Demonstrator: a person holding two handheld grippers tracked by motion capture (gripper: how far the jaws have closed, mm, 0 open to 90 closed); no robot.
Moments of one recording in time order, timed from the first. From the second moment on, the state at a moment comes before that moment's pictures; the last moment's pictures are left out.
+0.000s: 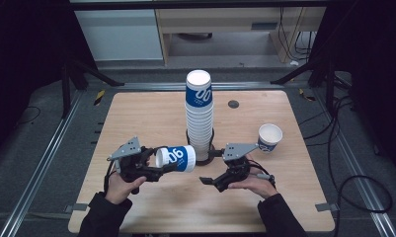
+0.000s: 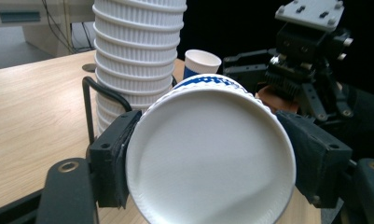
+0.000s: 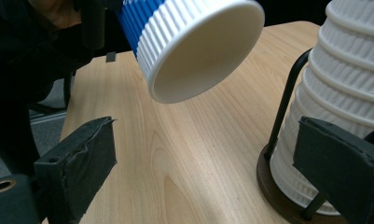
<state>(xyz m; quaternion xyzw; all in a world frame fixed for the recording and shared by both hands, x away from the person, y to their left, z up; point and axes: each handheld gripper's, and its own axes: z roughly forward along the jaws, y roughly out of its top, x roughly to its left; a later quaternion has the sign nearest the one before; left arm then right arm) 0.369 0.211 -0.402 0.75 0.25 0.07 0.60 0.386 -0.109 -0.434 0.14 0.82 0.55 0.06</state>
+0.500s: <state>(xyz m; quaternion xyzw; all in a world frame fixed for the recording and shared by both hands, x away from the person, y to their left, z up) 0.358 0.189 -0.402 0.76 0.21 0.04 0.62 0.383 -0.102 -0.438 0.11 0.81 0.57 0.01</state>
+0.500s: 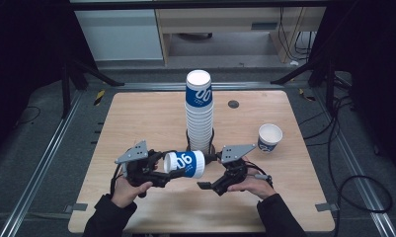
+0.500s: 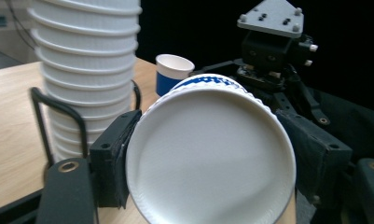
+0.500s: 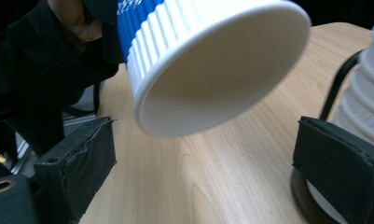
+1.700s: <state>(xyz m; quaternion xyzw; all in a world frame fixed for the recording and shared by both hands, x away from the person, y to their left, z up) 0.352 0.176 -0.406 0.78 0.18 0.00 0.60 0.382 -0.096 -0.444 0.08 0.81 0.58 -0.03</state>
